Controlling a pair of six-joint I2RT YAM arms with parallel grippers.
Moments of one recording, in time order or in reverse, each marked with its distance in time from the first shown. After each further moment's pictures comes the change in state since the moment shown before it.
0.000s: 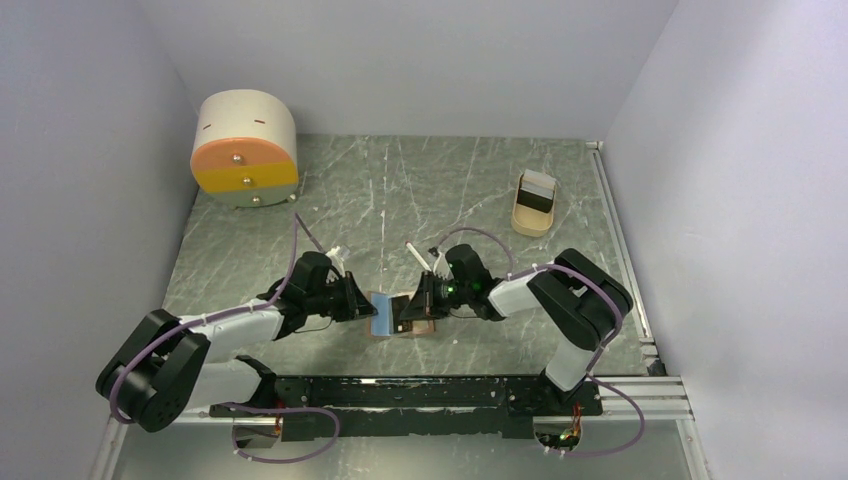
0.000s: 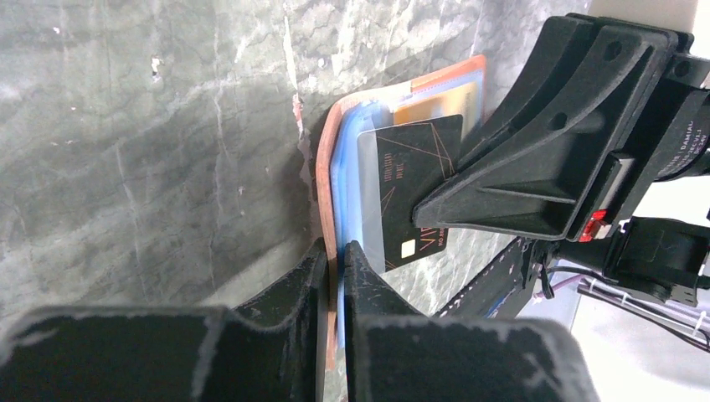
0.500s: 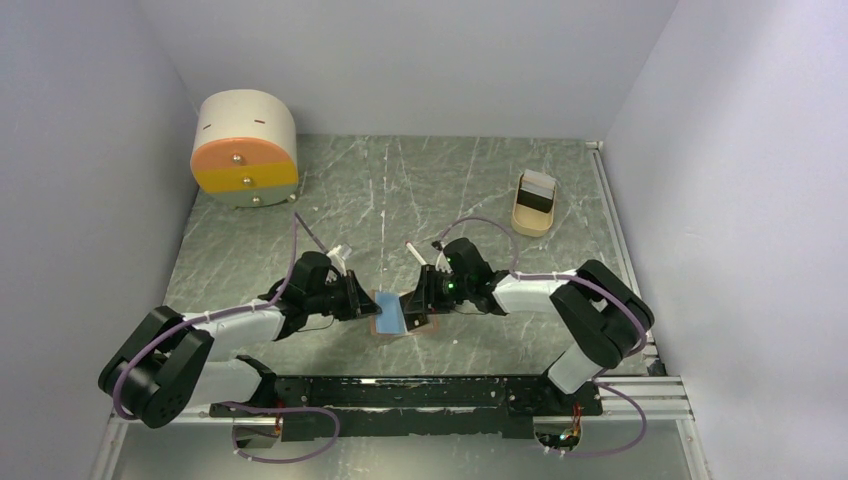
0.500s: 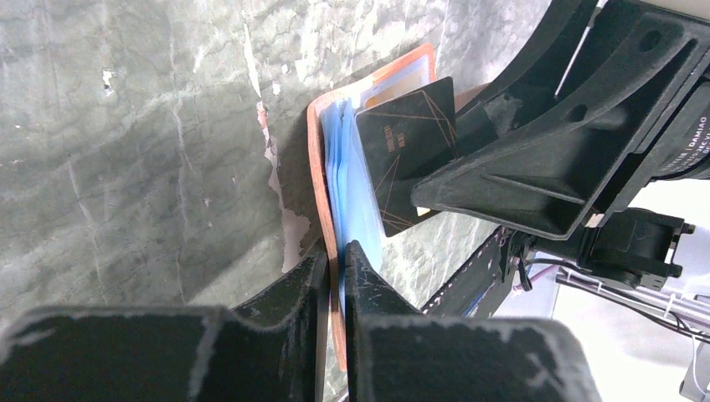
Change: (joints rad) left arm 0.002 0.023 -0.011 0.085 0.048 -0.022; right arm 0.010 -0.120 0.082 -0.315 0.173 -0.141
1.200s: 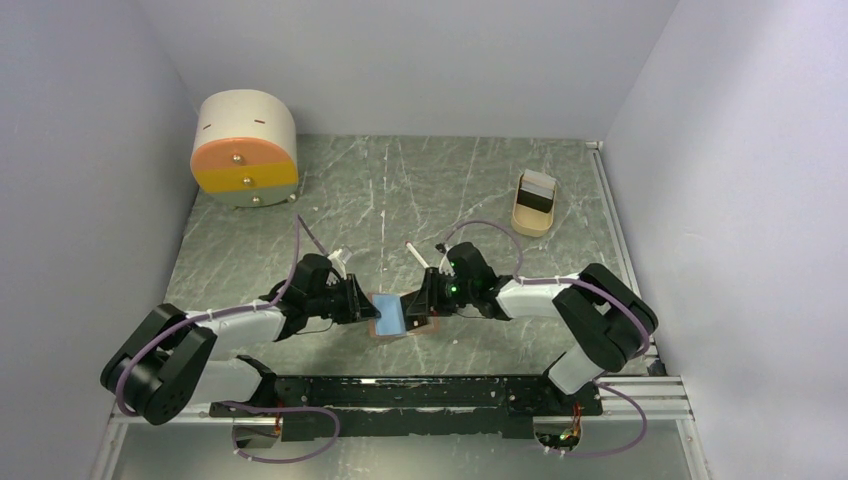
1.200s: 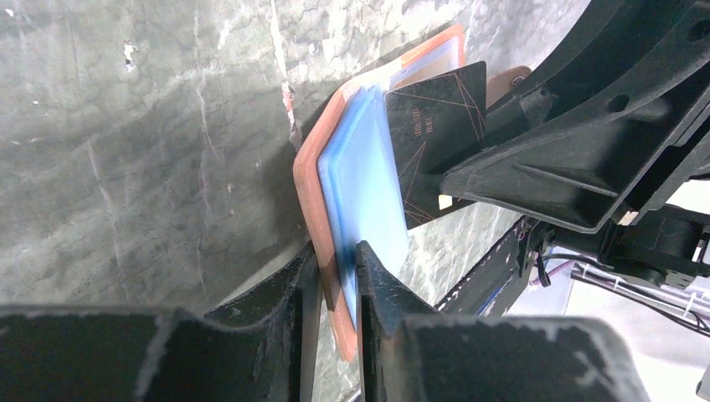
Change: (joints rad) left arm 0.000 0.019 -0.014 -0.004 -0.003 0.023; right arm 0.003 -0.029 -0.048 0.039 0.024 0.019
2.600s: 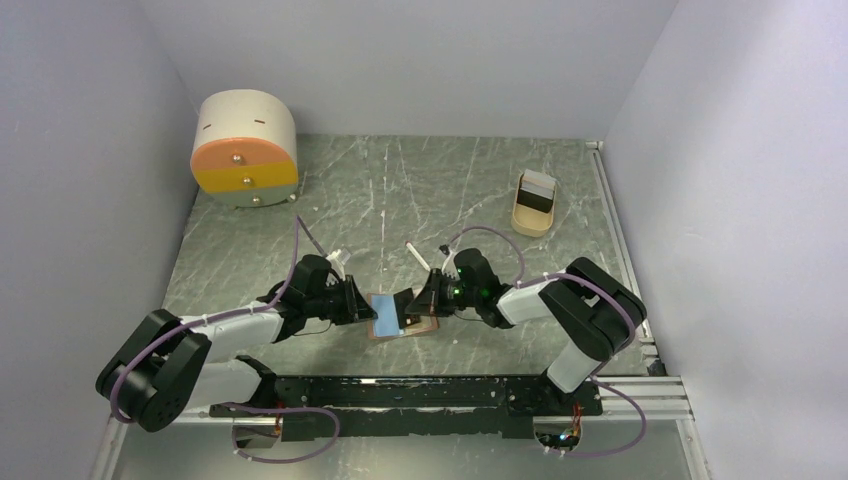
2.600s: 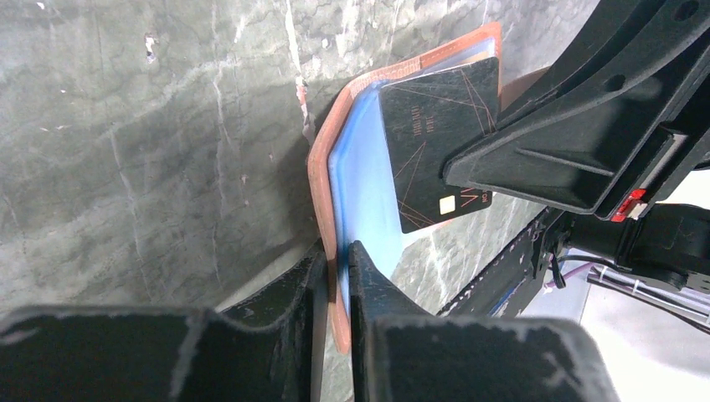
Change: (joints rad) left arm 0.000 -0.039 -0.001 -0.055 -0.029 0.027; right arm -0.018 0.057 -0.098 0.310 -0.066 0.110
